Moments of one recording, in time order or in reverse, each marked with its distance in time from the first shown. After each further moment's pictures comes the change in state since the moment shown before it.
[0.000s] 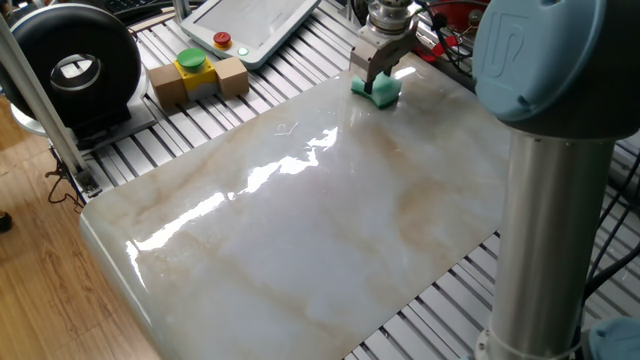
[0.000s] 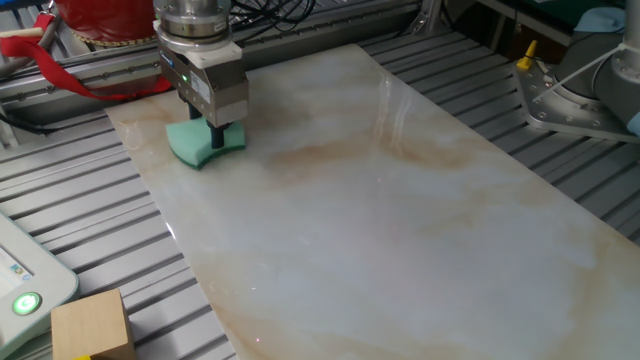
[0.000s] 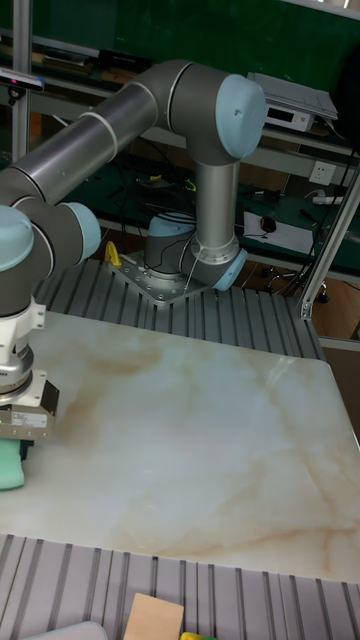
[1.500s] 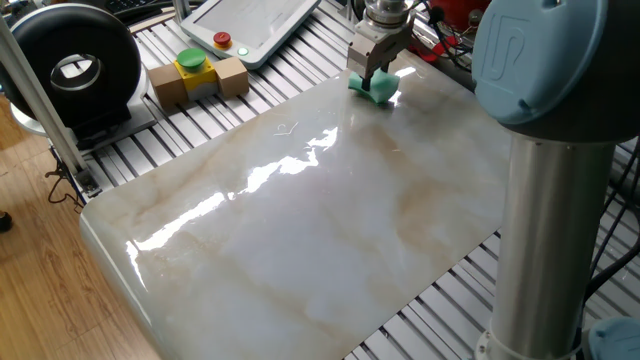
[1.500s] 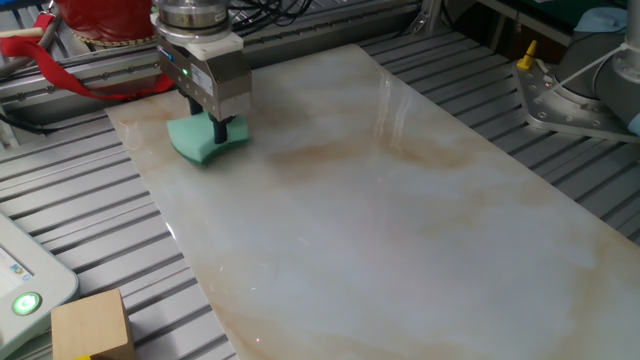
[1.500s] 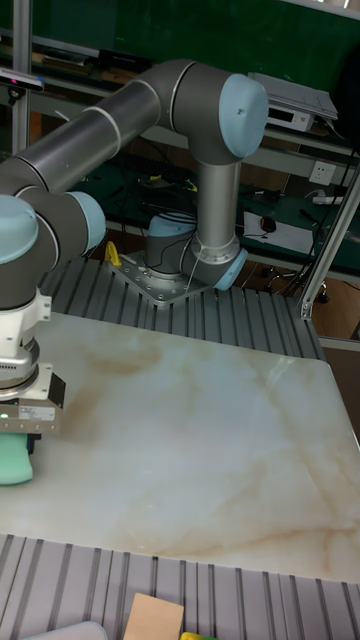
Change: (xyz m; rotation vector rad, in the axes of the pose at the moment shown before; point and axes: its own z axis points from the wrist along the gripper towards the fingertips) arm 0.001 0.014 -0.017 -0.011 0.026 -0.054
